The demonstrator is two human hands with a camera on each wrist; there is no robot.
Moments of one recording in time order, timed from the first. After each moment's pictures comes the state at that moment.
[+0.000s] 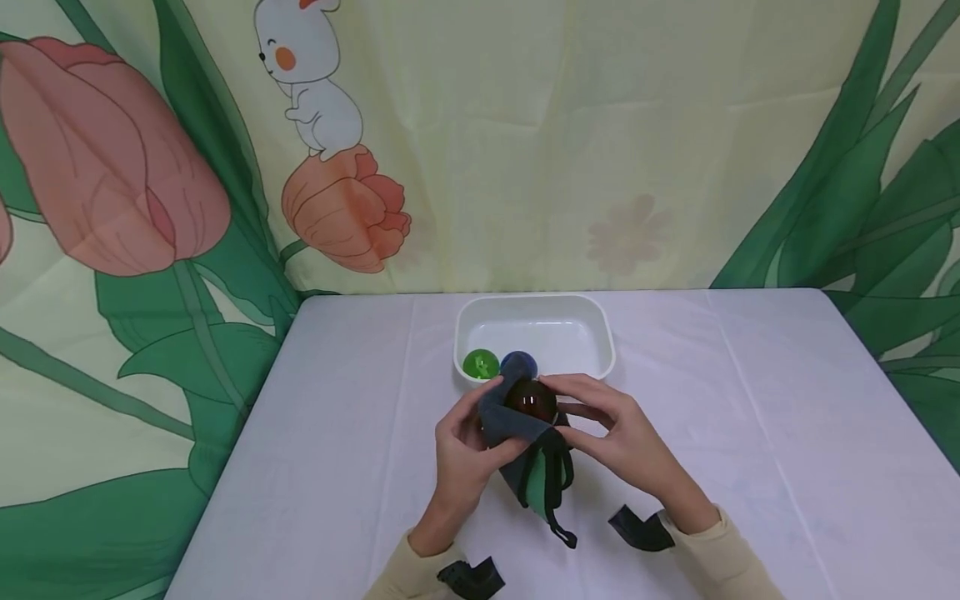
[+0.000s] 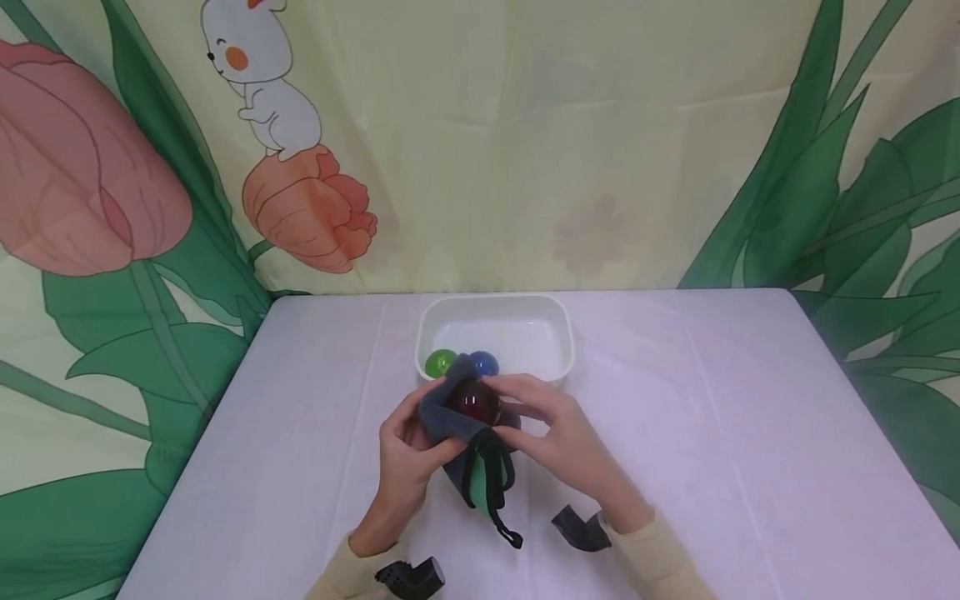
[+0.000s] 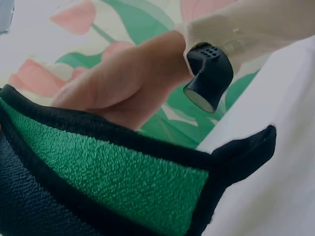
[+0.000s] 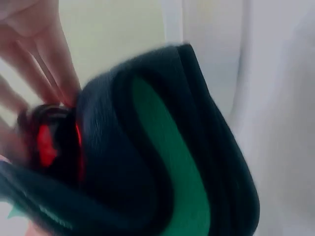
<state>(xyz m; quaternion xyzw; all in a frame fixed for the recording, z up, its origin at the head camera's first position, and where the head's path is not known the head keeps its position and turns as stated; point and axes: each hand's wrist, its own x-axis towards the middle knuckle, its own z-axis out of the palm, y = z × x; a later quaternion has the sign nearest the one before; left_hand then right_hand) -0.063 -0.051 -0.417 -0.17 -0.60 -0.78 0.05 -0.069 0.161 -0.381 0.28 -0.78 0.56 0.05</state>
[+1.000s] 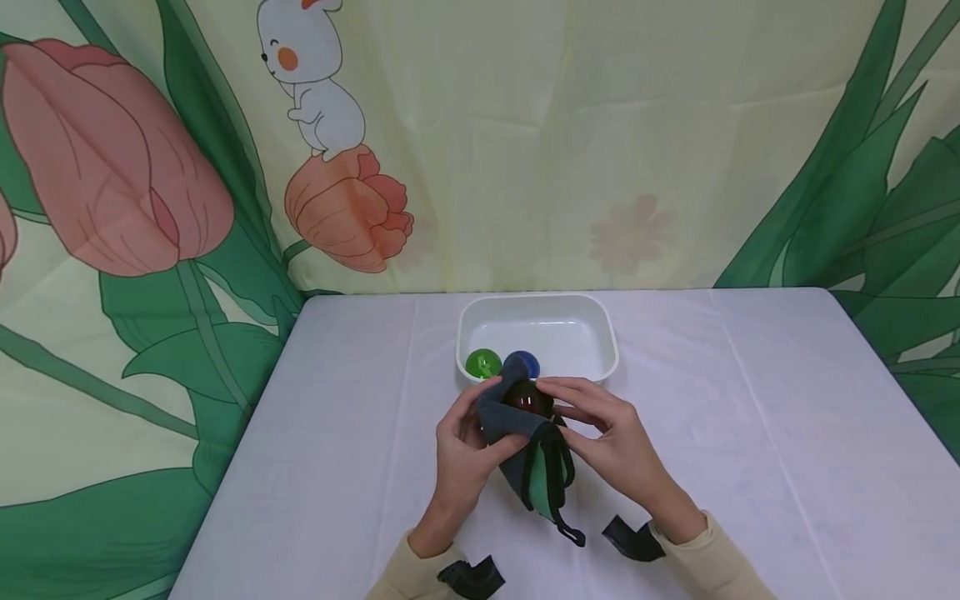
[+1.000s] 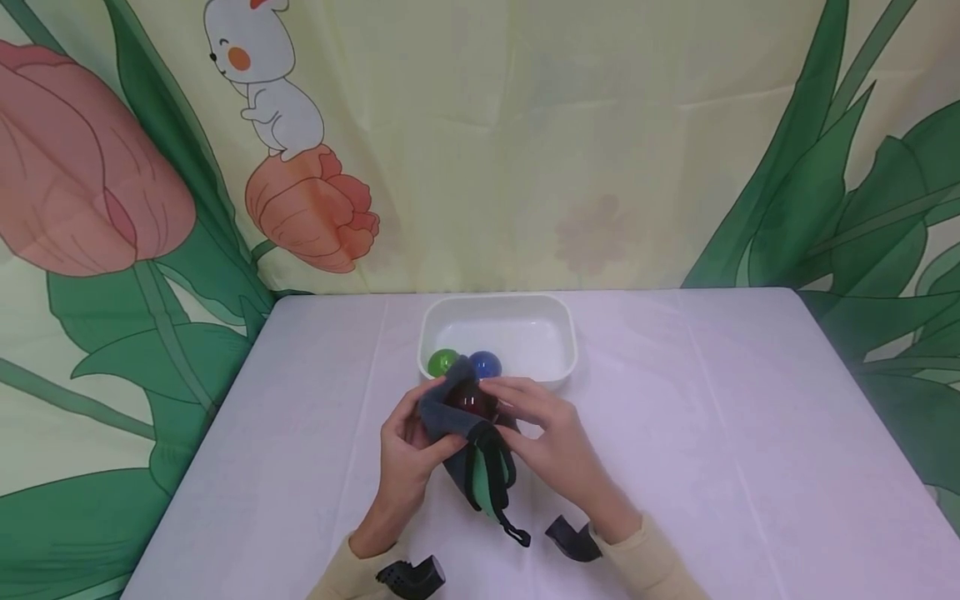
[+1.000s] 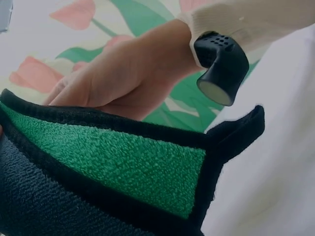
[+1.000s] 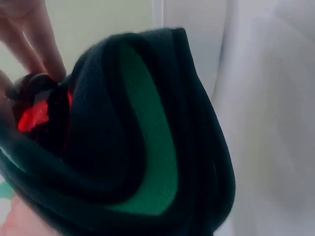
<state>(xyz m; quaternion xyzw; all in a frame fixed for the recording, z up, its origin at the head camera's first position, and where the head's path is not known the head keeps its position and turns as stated) -0.065 -0.055 -0.421 -0.17 -0.61 -0.77 0.06 -0.065 0.147 -0.390 0.26 -0.78 0.56 0.11</state>
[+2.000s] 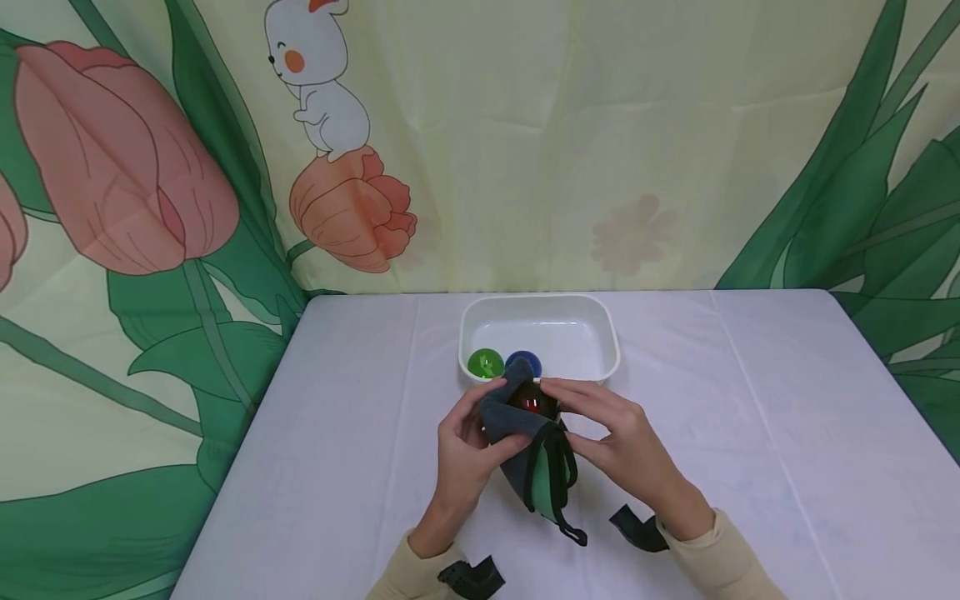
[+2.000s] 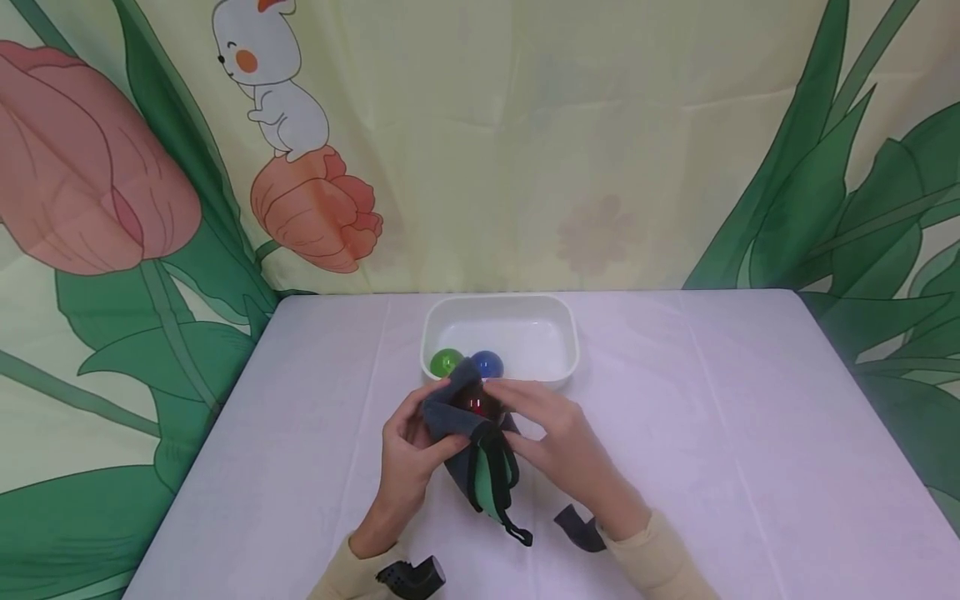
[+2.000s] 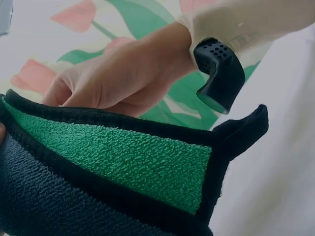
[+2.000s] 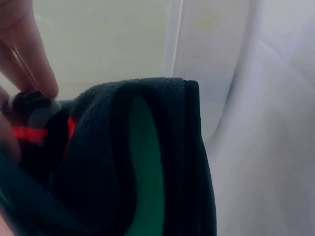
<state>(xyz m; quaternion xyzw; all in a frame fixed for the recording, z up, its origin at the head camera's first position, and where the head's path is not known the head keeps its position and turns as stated) -0.062 -0.057 -0.416 -0.17 -0.61 -0.77 0.05 -0.065 0.155 -0.383 0.34 -0.81 0.44 0.17</state>
